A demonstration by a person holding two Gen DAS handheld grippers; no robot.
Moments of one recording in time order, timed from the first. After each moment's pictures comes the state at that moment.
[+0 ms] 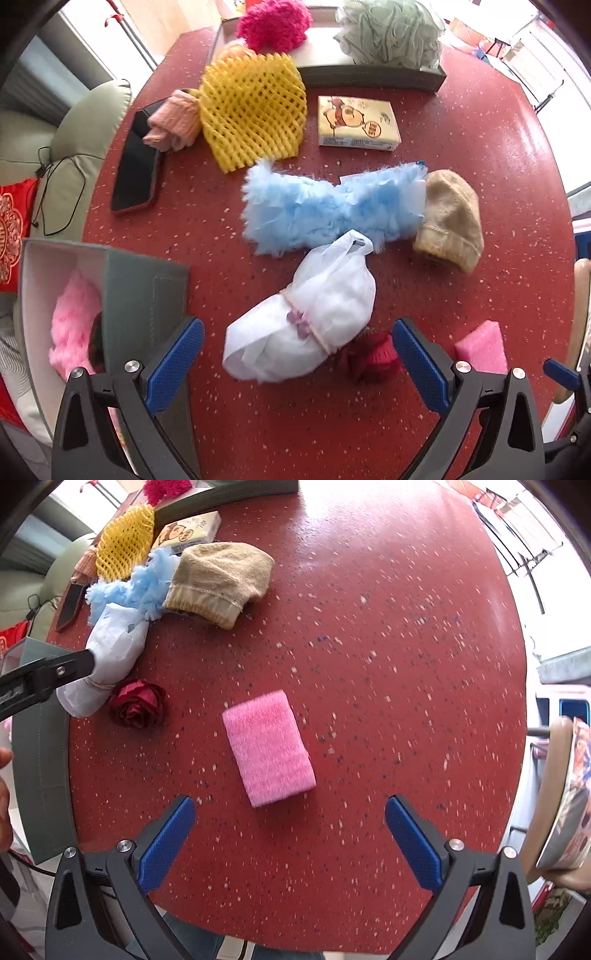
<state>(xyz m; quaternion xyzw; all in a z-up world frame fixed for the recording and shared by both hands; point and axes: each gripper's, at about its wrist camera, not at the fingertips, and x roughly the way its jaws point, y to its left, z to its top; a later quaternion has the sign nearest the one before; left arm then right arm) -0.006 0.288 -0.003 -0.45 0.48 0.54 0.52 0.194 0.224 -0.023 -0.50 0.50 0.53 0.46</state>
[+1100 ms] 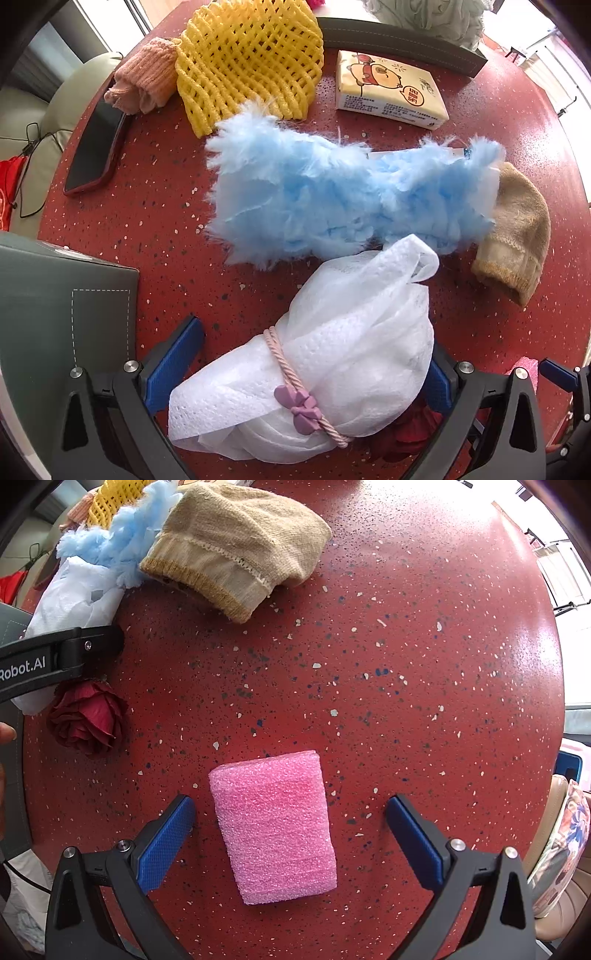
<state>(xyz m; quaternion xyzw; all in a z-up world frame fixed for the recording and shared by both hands) -0.017 0.316 -0.087 -0.48 0.47 0.54 0.51 0.160 0.254 -0.082 -0.57 0.45 0.54 0.43</state>
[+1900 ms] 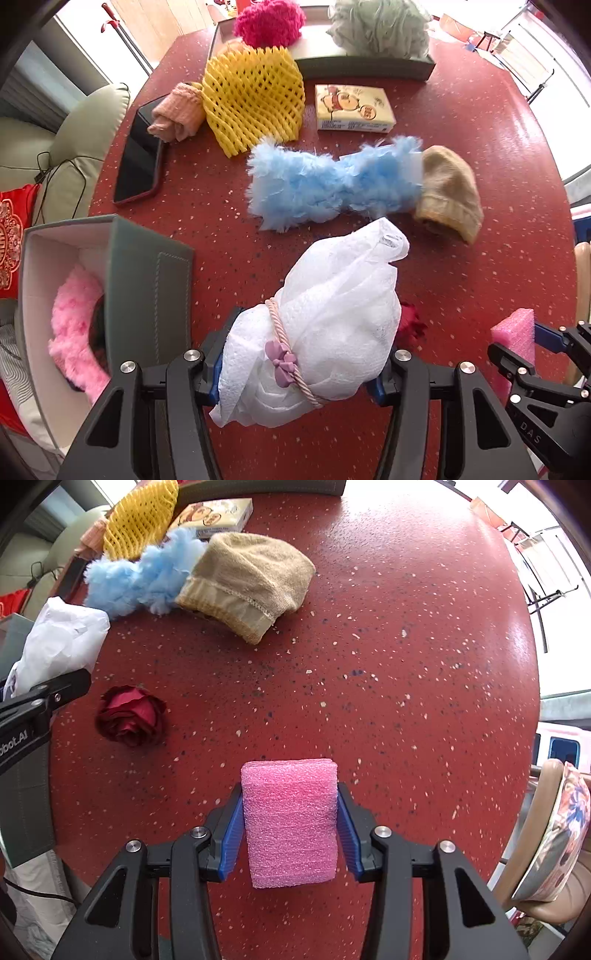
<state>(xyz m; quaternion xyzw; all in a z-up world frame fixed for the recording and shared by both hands) -0.001 0.265 -0.020 -0.43 0.50 0.53 0.53 0.160 0.266 -0.041 -0.54 0.46 0.54 0.45</state>
